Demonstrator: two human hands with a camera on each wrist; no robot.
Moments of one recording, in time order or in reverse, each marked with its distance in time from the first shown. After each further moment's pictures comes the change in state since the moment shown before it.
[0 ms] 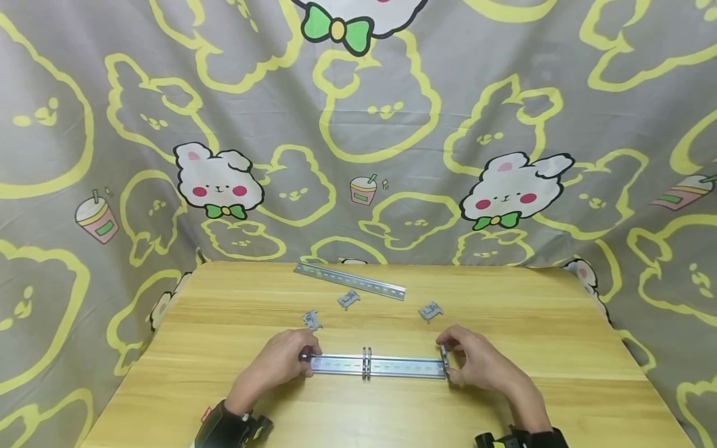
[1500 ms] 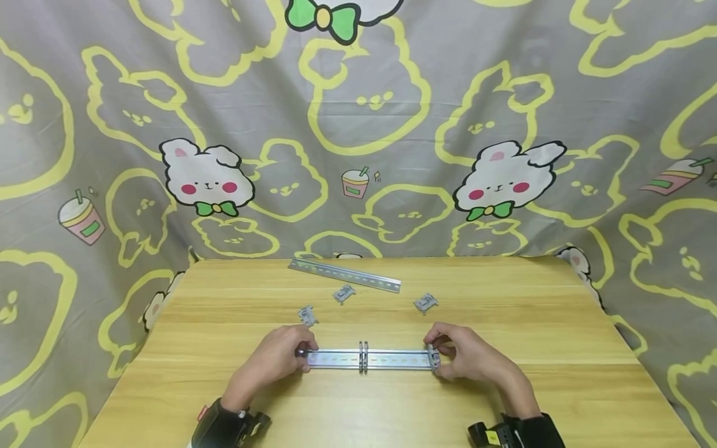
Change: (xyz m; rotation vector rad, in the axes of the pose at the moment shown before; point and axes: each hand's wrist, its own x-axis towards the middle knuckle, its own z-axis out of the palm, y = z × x) left_hand 0.002 -0.002 0.000 -0.014 -0.008 -0.008; right_hand 0.004 0.003 0.005 0.294 -0.133 -0.008
